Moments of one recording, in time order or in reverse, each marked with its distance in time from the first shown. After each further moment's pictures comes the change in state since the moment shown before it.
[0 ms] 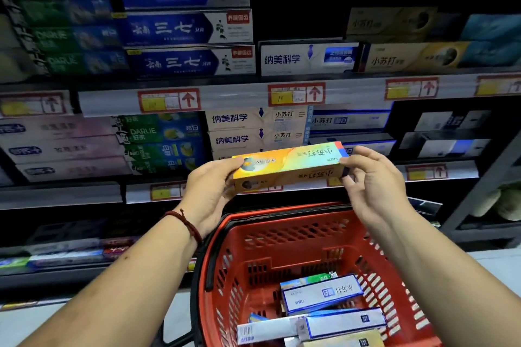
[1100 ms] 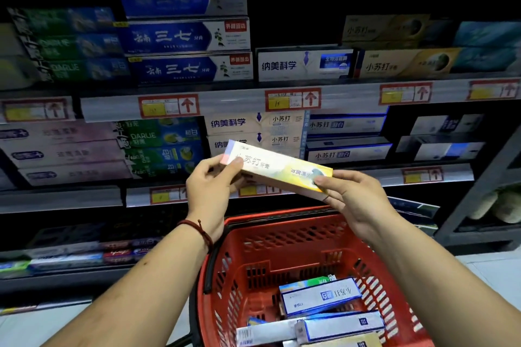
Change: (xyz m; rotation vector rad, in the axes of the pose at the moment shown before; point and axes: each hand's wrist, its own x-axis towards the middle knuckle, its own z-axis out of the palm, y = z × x) left_hand 0.000 -0.017 0.005 0.008 0.090 0.248; right_hand -0.004 0.011 -0.009 -0.391 -0.086 0.136
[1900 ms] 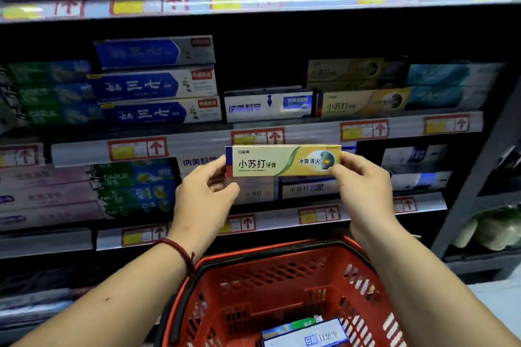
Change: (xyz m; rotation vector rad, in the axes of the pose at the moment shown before) left_hand -0.028 0.055 0.062 0.599 -0.140 0.393; right_hand 0.013 -0.074 -0.026 -0.264 0.214 -0.486
